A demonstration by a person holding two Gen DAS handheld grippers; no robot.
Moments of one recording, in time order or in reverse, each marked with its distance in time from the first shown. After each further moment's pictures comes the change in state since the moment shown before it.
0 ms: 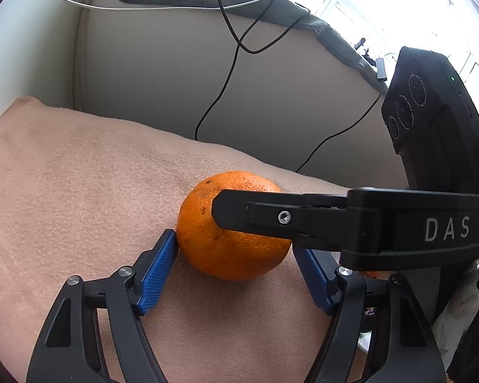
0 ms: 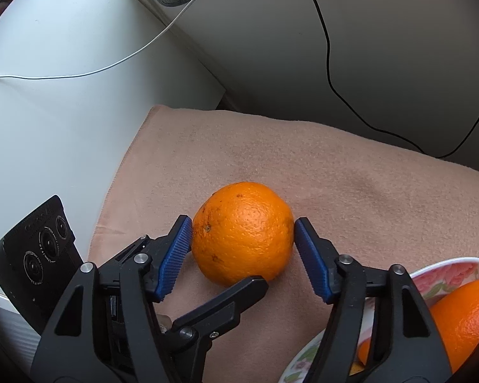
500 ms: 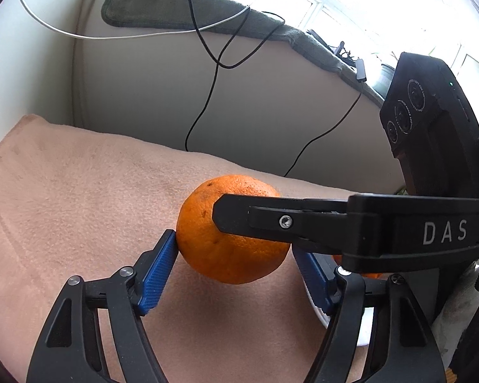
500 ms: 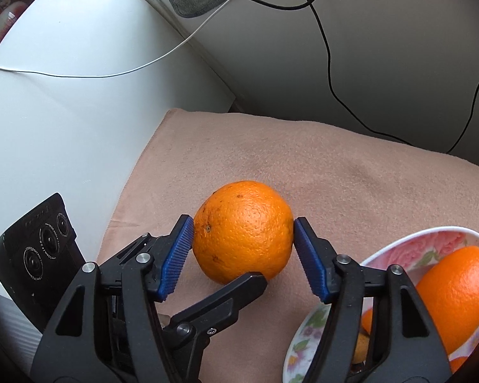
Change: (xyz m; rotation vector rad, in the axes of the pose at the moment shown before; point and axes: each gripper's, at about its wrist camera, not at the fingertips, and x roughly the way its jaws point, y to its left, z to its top) left arm -0.026 -0.025 -0.005 0.047 -0.048 0.003; right arm -0.042 0.002 -0.030 -0.011 -0.056 0.026
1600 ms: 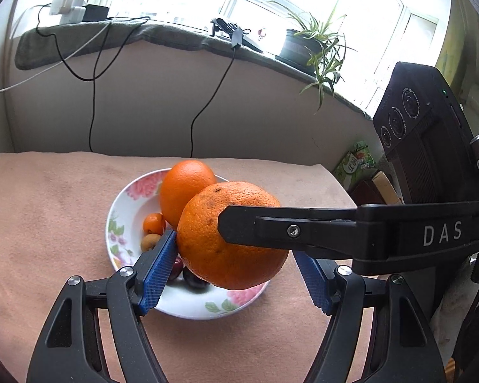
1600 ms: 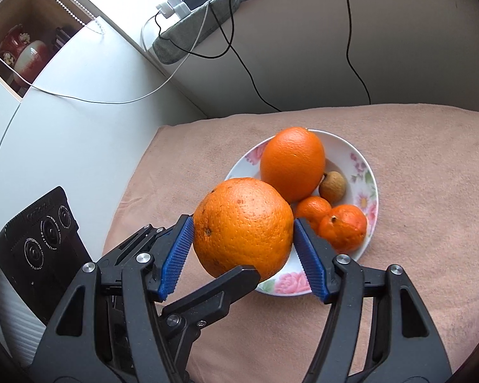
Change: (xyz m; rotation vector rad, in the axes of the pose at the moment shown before) left arm -0.018 -0.151 -0.051 0.197 0.015 -0.142; right arm -0.152 -0.057 -0.115 0.111 -0.147 -0.047
